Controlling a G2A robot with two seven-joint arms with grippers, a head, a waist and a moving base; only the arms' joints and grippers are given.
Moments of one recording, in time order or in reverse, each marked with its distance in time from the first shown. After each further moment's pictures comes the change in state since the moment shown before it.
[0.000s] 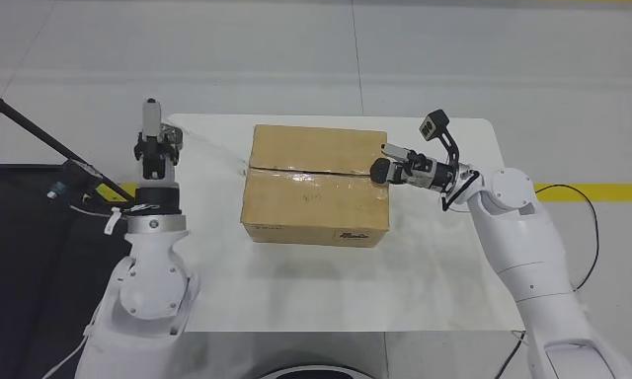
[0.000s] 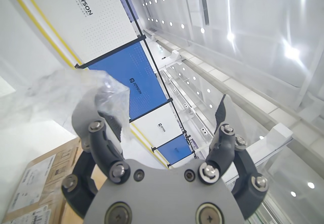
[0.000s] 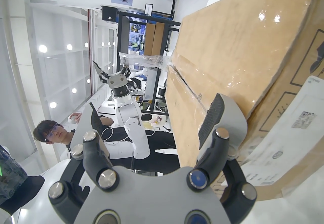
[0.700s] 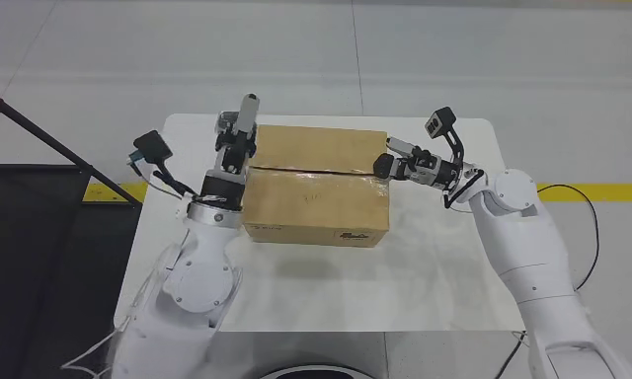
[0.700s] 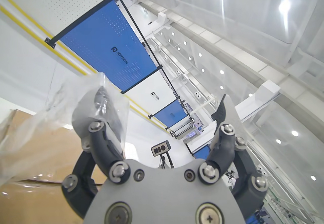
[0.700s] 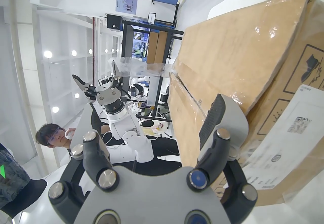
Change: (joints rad) left arm -0.150 -0.033 0.219 0.045 0.138 0.044 -0.136; right arm -0.013 0.004 0.018 -0.017 0.016 0.000 -0.038
